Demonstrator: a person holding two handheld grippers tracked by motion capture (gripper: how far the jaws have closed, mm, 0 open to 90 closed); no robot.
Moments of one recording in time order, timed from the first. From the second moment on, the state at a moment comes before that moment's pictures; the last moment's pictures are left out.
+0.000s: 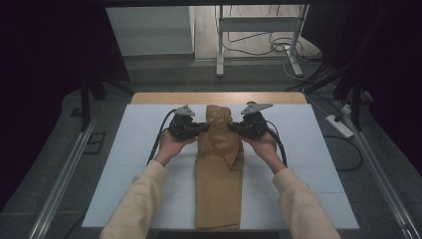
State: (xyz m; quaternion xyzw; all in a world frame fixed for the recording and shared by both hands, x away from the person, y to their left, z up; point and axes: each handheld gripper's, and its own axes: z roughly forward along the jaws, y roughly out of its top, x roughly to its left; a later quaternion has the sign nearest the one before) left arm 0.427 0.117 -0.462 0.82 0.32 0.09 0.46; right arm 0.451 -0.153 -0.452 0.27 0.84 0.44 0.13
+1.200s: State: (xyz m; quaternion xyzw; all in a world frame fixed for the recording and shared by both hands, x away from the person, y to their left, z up) left arm 0.406 0.120 -0.464 0.83 0.31 0.08 0.47; right arm 0.433 -0.156 -0.455 0.26 0.85 0.45 0.11
